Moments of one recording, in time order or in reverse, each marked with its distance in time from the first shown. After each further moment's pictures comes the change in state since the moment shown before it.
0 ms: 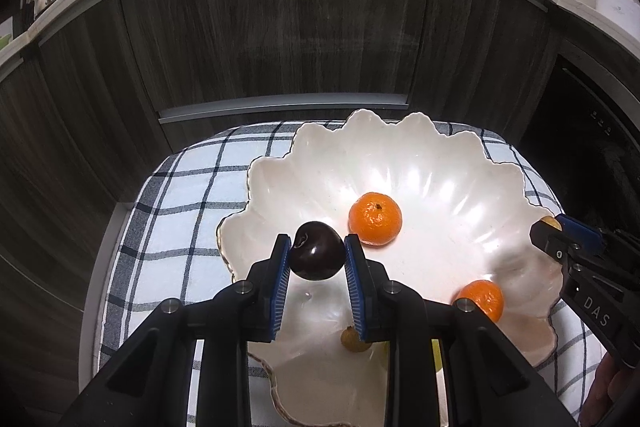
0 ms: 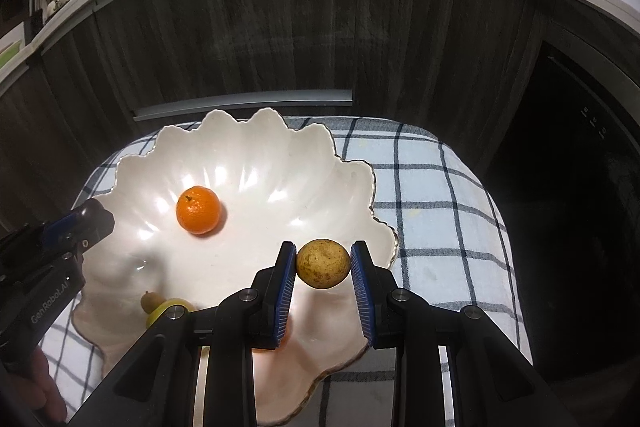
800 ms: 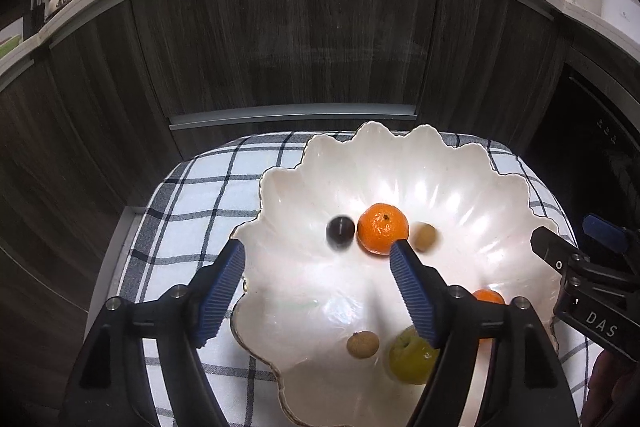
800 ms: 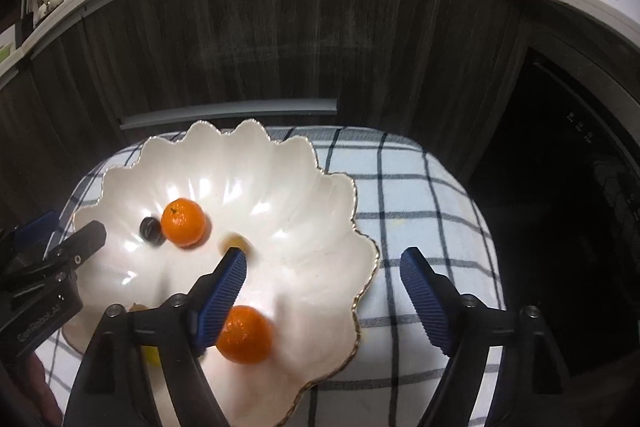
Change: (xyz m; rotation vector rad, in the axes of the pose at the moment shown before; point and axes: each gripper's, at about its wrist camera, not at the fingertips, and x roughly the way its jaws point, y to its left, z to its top) left arm -0.008 0.004 0.002 -0.018 -0.035 0.033; right arm -0.003 -0.004 0.004 0.013 -0.033 -0.054
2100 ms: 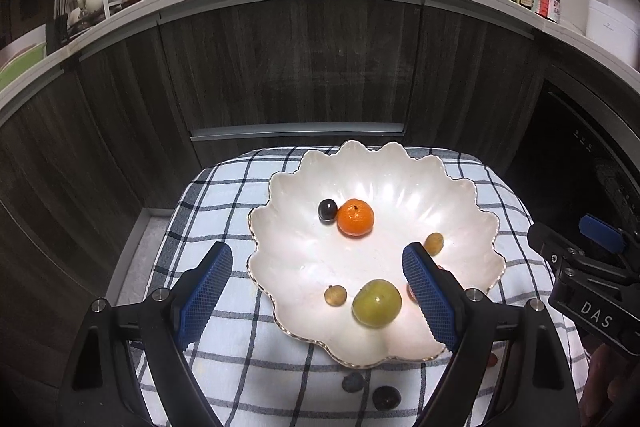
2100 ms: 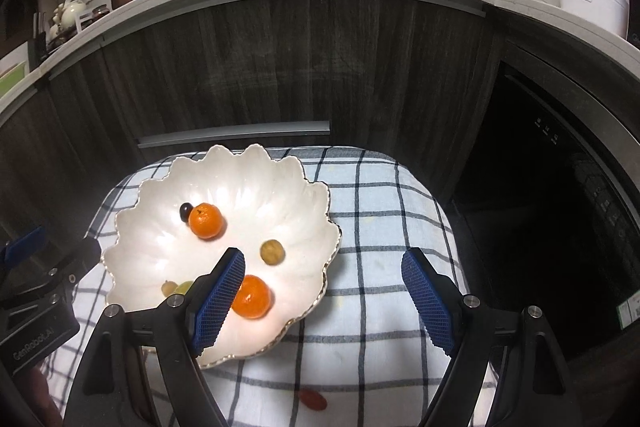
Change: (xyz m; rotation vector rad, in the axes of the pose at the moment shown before) left arm -0.096 -0.021 -0.013 -0.011 -0.053 0.030; right arm -0.079 -0.023 -0.013 0.017 -0.062 0.029
